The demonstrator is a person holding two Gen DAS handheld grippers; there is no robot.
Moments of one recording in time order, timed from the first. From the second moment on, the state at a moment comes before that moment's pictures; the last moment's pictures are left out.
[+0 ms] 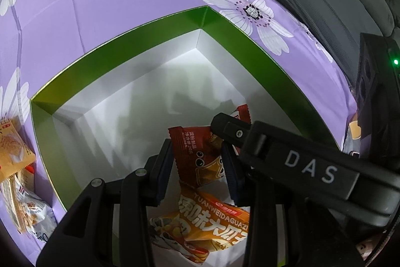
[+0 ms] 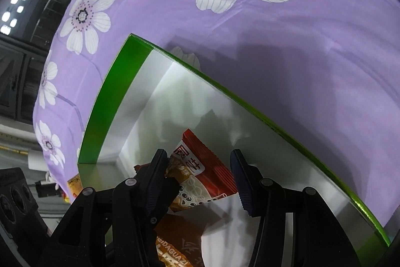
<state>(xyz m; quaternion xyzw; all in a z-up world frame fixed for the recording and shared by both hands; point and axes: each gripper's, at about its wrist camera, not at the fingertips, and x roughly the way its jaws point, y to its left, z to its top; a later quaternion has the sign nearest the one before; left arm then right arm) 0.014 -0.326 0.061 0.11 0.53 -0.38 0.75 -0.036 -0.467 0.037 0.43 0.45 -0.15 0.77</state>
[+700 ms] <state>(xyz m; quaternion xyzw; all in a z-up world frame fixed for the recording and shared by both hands) -0.001 -0.255 0.106 0.03 0.46 -0.37 0.81 -0.045 -0.447 0.071 0.35 0.39 -0.17 0.83</state>
